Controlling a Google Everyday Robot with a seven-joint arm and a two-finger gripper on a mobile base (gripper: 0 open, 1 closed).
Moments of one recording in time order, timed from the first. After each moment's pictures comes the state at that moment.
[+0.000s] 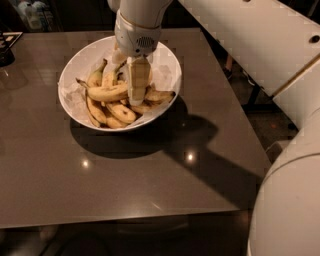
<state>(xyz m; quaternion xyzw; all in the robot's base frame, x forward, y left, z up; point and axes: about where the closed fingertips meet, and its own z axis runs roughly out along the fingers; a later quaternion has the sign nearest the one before) 0.582 0.066 0.934 -0.82 0.55 0.05 0.15</state>
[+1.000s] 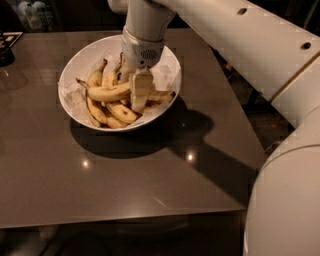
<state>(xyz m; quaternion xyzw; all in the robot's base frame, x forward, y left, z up) 0.589 0.056 0.900 -0.82 0.56 0.06 0.13</state>
